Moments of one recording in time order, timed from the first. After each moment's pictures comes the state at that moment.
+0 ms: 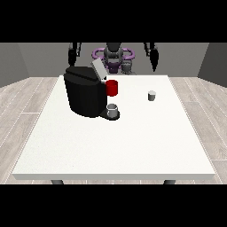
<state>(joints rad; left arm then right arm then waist) 0.04 0.09 -0.02 -1.57 0.01 0.00 0.00 0.01 -0.14 0.02 -1.57 -0.01 -0.03 -0.01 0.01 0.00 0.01</state>
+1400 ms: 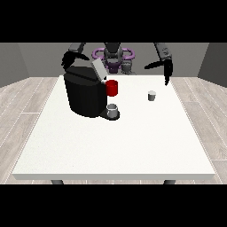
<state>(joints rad) -0.25 0.39 0.19 -1.20 -0.02 -0.20 -0.13 -0.06 -0.03 -0.01 -1.58 -0.03 -0.10 -0.11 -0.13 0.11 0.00</state>
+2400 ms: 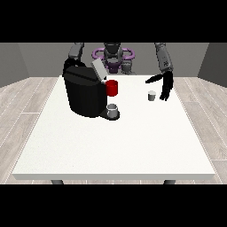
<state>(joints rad) -0.48 0.43 0.14 -0.81 -0.24 -0.16 -0.20 -0.19 -0.04 -0.02 -1.45 0.01 -0.15 -0.05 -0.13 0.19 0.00</state>
